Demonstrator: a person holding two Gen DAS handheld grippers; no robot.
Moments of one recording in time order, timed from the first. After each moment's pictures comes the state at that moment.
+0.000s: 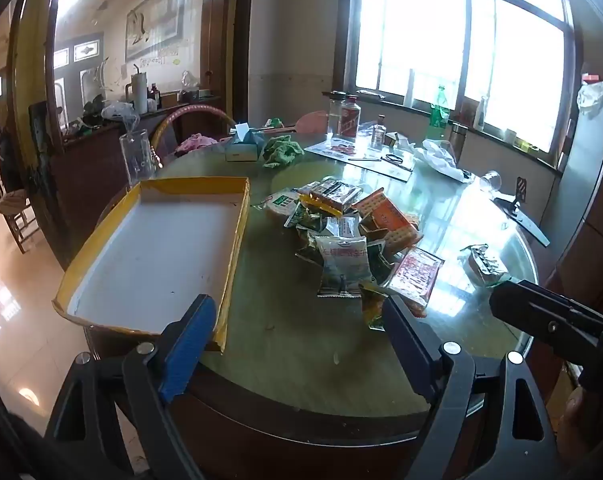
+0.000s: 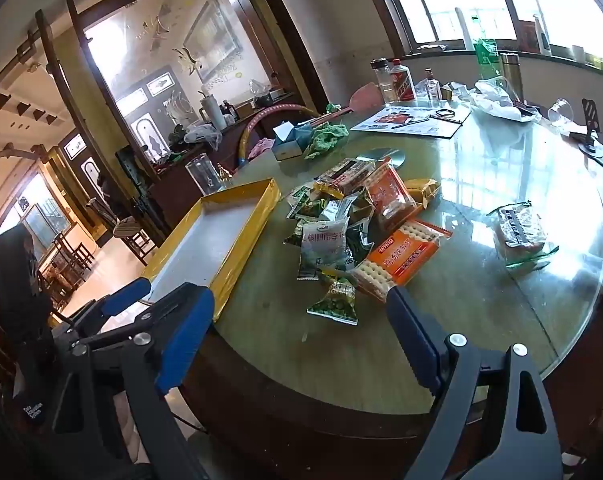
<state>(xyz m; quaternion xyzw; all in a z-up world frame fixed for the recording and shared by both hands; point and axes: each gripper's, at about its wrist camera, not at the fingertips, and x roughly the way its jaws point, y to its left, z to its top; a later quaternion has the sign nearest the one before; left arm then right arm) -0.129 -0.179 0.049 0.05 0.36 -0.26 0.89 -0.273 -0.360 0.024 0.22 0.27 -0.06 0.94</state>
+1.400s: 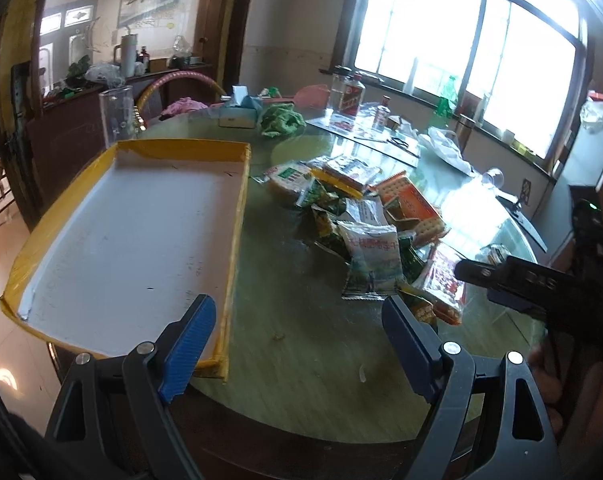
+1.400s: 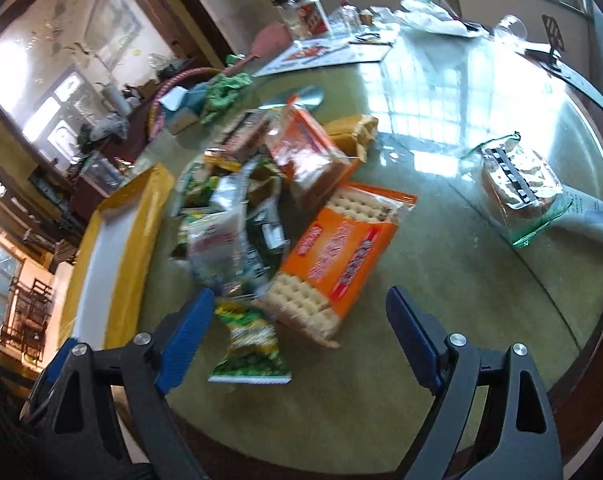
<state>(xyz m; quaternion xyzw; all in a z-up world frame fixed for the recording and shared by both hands) -0.069 -0.183 -0.005 0.05 0.38 -0.29 0.88 -0.186 -0.421 -0.049 0.30 0.38 -0.18 0.86</state>
